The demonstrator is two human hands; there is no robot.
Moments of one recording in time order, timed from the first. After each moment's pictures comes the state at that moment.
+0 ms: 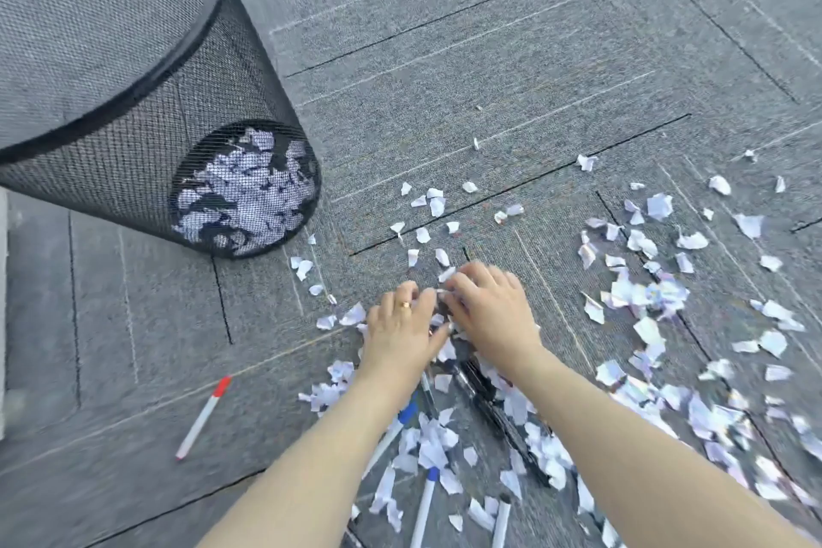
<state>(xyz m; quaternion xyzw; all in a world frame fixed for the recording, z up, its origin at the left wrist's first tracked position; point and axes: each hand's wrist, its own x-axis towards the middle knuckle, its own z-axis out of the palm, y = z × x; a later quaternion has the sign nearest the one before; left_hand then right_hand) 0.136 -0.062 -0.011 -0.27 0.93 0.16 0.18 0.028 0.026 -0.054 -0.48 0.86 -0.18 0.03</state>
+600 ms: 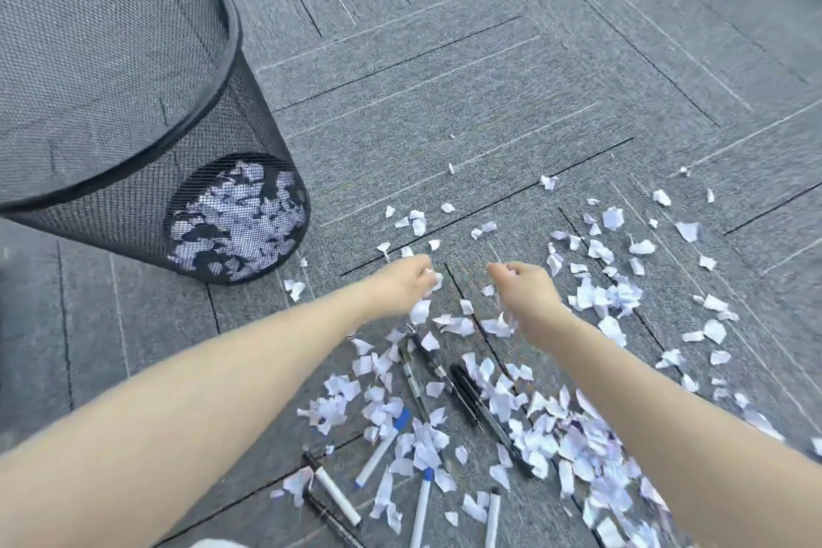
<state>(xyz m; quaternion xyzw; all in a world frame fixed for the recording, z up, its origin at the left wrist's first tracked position) 0.075 -0.110 0.055 -0.24 0.85 0.38 0.29 -0.006 0.036 0.032 0.00 0.82 -0.41 0.40</state>
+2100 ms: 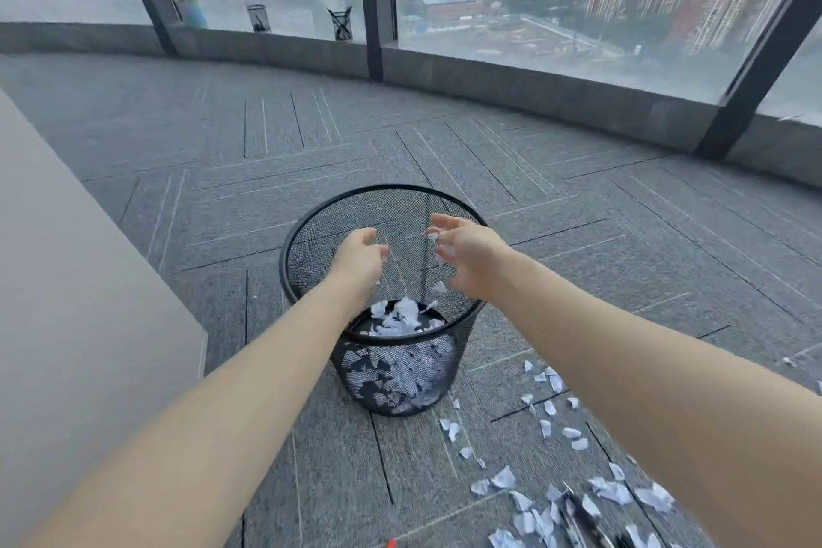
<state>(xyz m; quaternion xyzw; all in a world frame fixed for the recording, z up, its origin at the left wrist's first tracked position) 0.165 -0.347 0.218 -0.45 0.67 0.57 -0.15 0.069 -0.249 0.241 -0.12 0.66 -0.60 0.43</state>
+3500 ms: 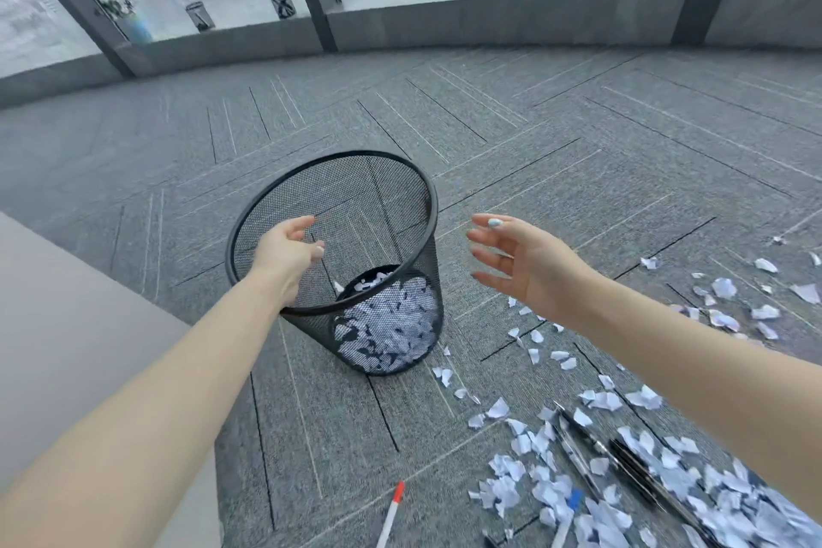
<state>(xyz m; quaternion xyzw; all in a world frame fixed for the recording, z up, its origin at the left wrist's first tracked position) 0.181 -0.347 0.211 -0.49 0.67 0.52 -0.19 0.052 -0.106 0.195 -0.06 0.52 -0.72 0.45</state>
